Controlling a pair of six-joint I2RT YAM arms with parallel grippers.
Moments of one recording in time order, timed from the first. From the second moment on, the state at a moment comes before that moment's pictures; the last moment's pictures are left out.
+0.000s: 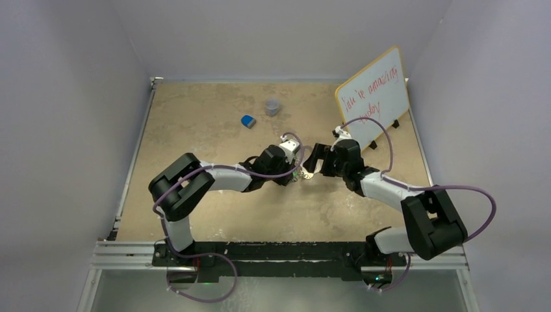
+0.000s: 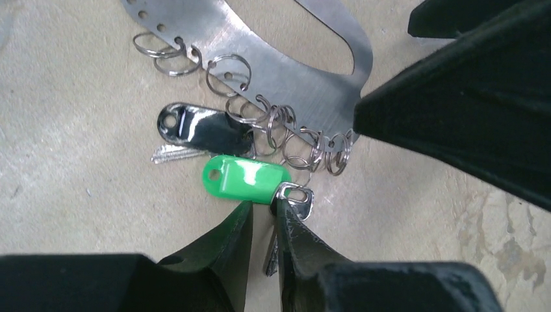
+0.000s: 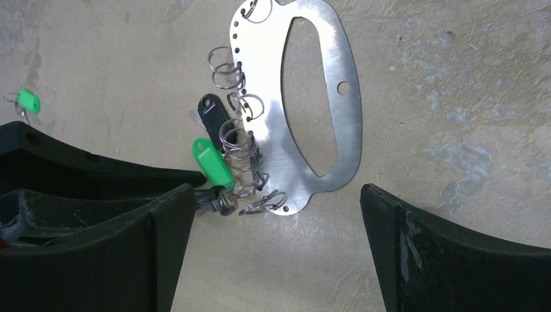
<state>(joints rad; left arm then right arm) -0.85 1.83 0.91 0.25 0.02 -0.28 0.40 1.35 0.55 0.16 -0.13 0.56</state>
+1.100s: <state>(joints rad) -0.82 1.58 0.73 0.30 0.01 -0.47 0.50 1.48 0.64 0.15 -0.21 0.50</state>
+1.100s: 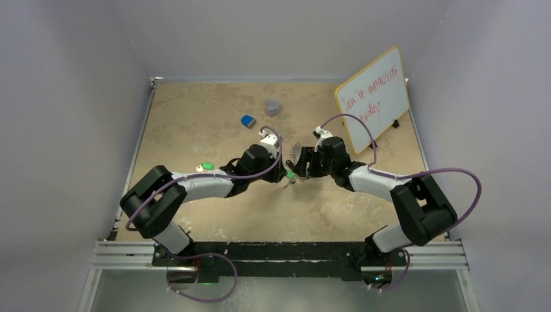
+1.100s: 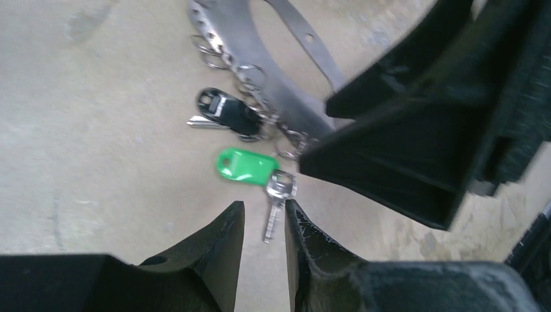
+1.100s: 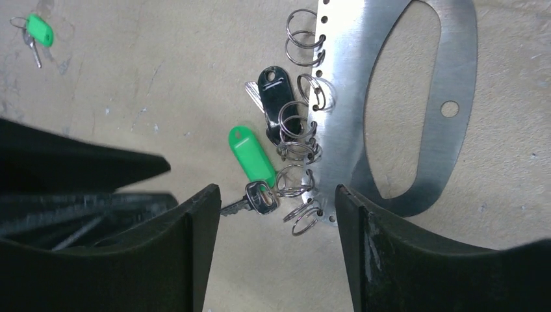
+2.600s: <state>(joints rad) -0.76 1.70 0.81 0.31 0.10 -0.43 0.55 1.41 0.71 -0.06 0.03 0.52</state>
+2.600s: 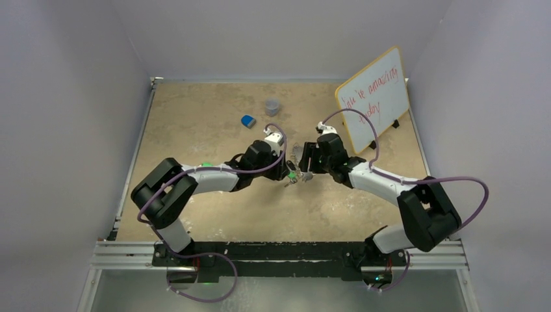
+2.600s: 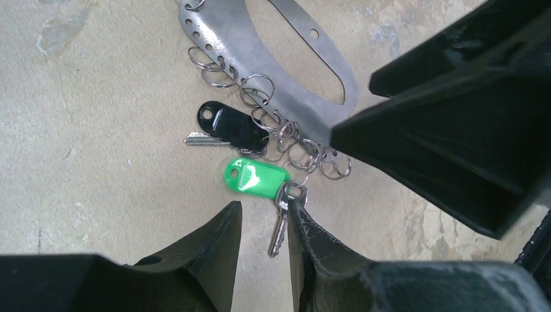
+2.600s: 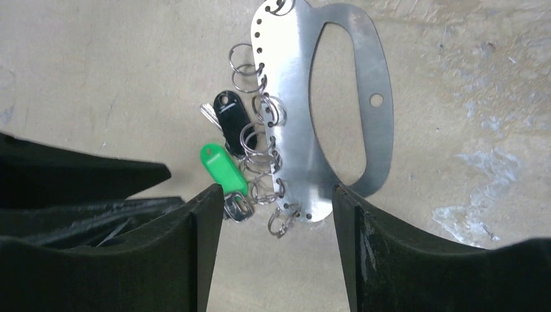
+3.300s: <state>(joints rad) -0.77 1.62 0.79 0.30 0.07 -0.43 0.62 1.56 0.77 -0.11 0.14 0.54</state>
